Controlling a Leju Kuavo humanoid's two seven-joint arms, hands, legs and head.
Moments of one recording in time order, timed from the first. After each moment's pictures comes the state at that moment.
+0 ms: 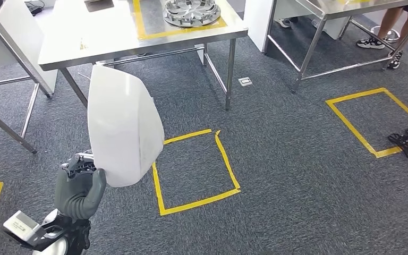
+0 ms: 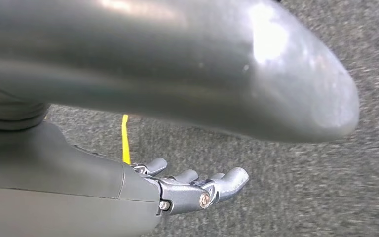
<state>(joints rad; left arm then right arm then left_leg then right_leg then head) -0.03 -0.08 -0.20 -1.72 -0.05 -0.36 -0.67 -0.07 0.14 -1.01 -0.20 0.98 0.06 -0.21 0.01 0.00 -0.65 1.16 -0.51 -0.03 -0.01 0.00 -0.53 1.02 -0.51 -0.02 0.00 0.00</state>
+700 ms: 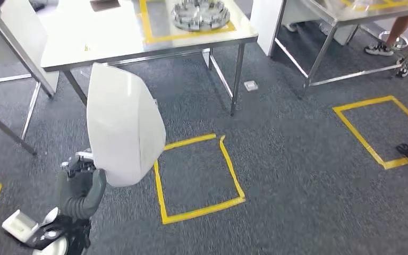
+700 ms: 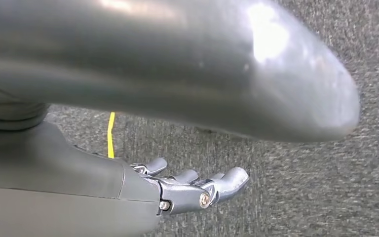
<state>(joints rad) -0.03 -0.09 -0.20 -1.72 -0.04 -0.36 -0.68 -0.07 0.14 -1.03 -0.20 0.97 0.06 -0.22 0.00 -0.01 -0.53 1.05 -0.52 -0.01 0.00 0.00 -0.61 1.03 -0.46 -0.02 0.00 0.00</state>
